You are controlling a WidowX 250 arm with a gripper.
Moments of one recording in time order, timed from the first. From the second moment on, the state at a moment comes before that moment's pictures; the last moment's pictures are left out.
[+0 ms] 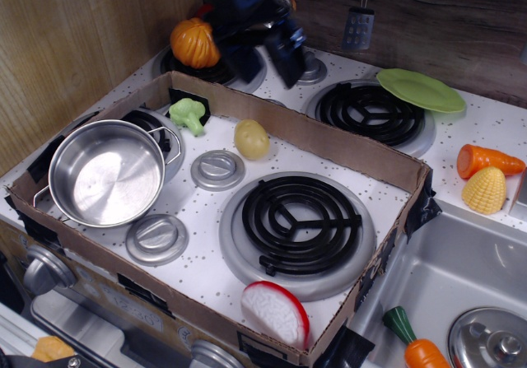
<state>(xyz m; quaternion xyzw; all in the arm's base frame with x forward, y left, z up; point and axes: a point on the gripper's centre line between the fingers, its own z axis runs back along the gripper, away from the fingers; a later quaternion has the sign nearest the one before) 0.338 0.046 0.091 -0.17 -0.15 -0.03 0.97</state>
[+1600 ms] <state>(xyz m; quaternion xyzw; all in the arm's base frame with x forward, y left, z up) 0.328 0.116 0.037 -0.01 -0.13 0.05 0.99</state>
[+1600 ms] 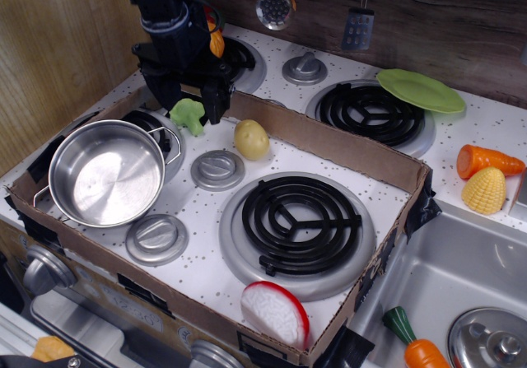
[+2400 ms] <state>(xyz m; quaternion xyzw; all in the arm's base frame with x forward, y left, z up) 0.352 0.125 0.009 -0.02 -0.14 0.05 0.99</state>
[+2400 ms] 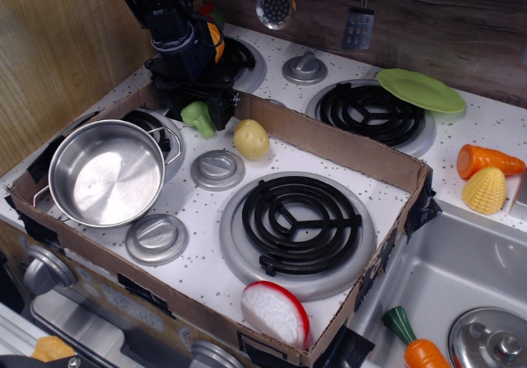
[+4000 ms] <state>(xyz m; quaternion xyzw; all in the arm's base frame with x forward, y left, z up) 0.258 0.120 0.084 0.03 -0.18 0.09 0.98</state>
